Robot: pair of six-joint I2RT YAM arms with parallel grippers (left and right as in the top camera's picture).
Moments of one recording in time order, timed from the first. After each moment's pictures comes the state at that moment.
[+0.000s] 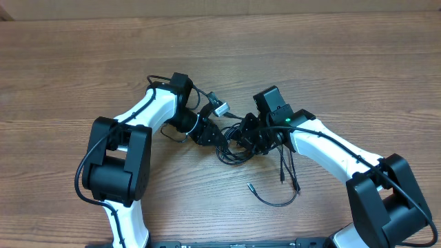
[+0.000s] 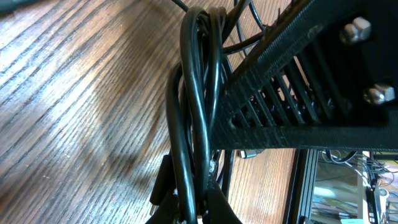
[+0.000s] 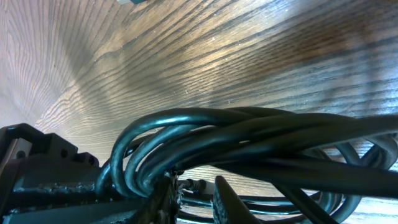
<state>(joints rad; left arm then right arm) -0.27 2.03 1.29 -0.93 0.90 0.58 0.50 1.71 1.01 -0.43 -0.47 1.11</state>
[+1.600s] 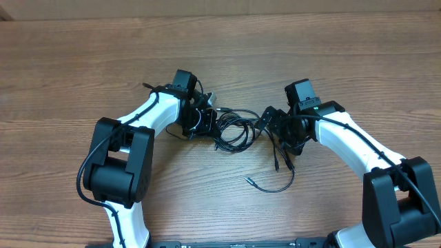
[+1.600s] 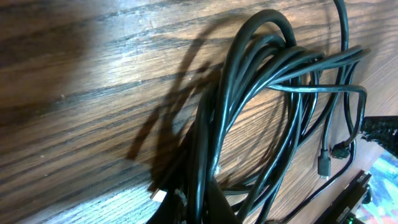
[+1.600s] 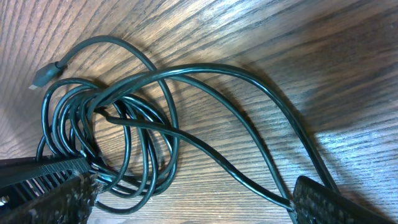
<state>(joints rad) -0.29 2.03 1.25 -0.67 0.61 -0.22 0.29 1.68 1.01 -0.63 -0.33 0.85</state>
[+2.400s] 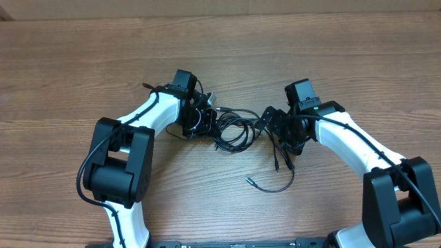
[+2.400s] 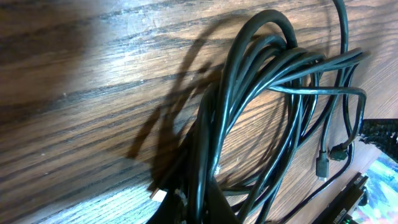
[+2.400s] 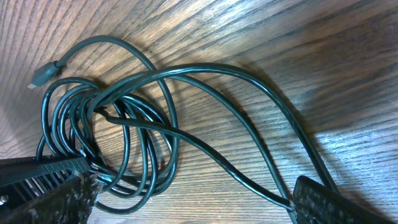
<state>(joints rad) -0.29 2.03 1.25 -0.67 0.61 -0.24 0.29 1.68 1.01 -0.63 -0.33 0.85</state>
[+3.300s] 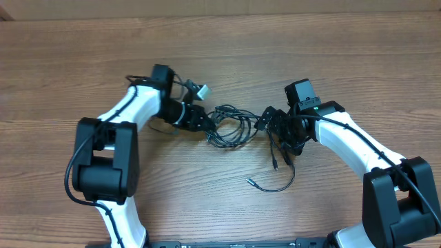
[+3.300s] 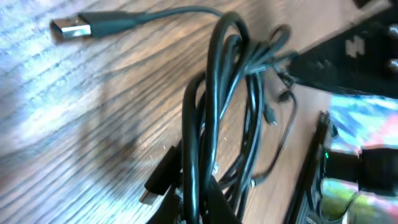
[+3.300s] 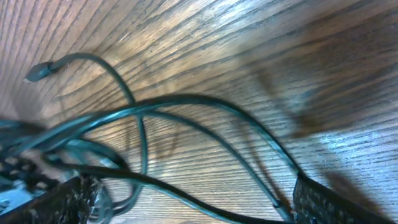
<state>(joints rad) -0.14 2.03 1.30 -0.80 0.90 0.29 0.29 1.68 1.01 -0.63 -0.33 0.85</state>
